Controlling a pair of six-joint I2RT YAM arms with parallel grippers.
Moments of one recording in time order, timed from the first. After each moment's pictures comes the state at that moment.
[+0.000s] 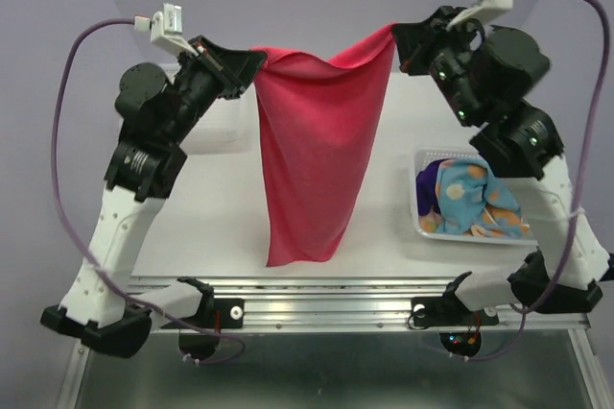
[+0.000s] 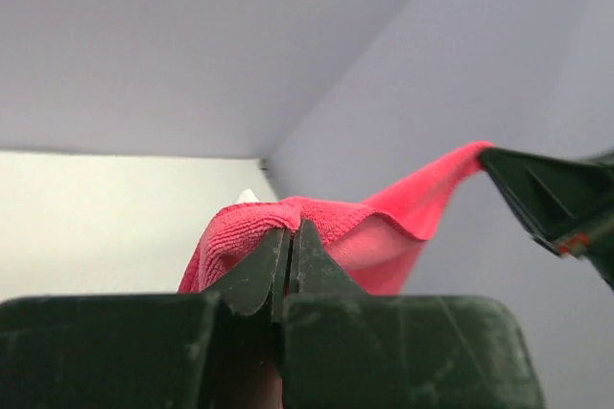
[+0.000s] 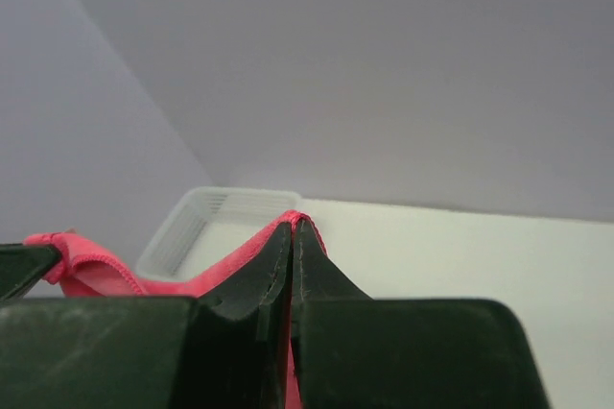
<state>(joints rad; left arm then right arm) -0.46 1.11 1.60 -0.28 0.16 -0.72 0.70 1.35 2.05 -0.52 0.32 0.29</state>
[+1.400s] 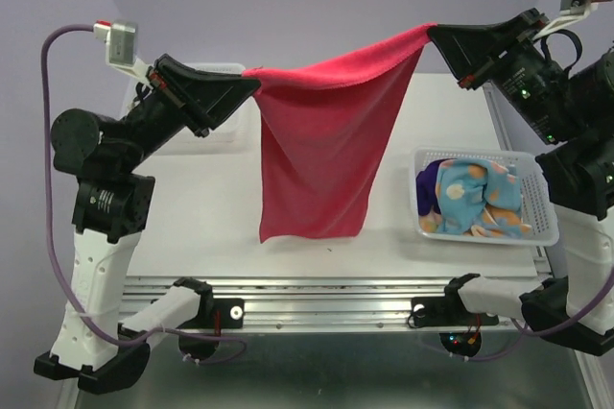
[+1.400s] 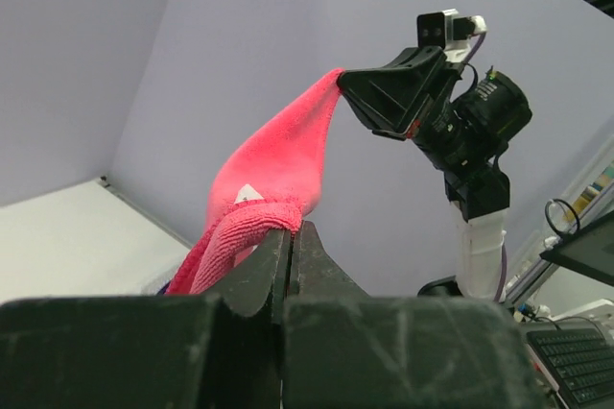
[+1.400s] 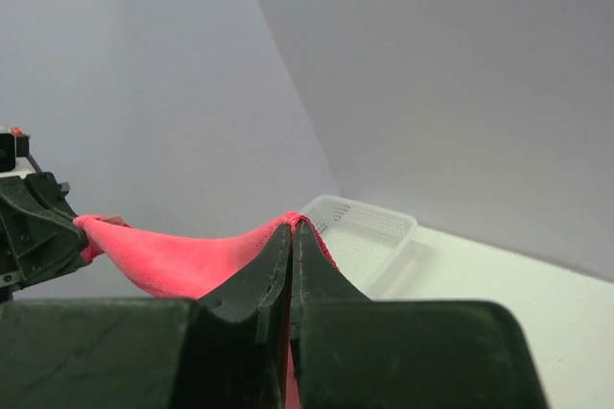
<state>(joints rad) -0.30 0.99 1.54 -0.04 0.67 -0.89 0.46 1.22 2.06 -0.49 -0.19 0.43</state>
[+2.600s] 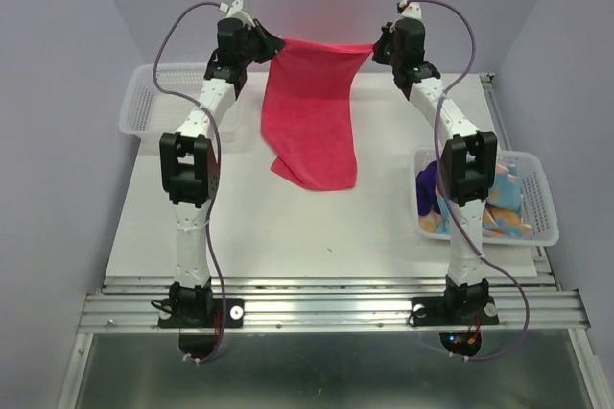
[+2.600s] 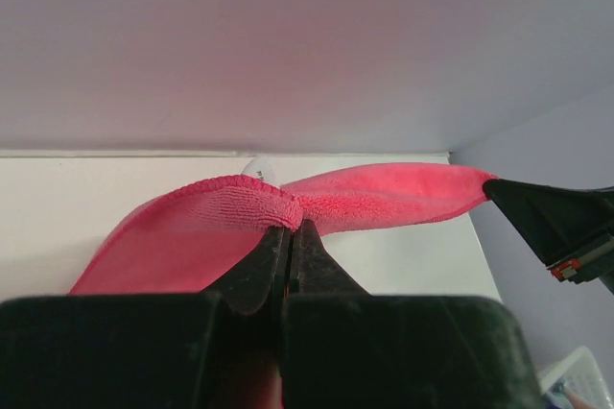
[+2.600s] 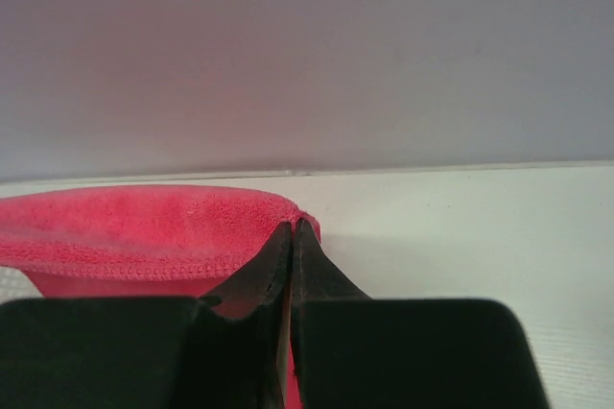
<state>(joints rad) -0.18 2.24 2.11 0.00 0.32 -0.65 0.24 2.25 2.15 -0.10 0.11 0.30</state>
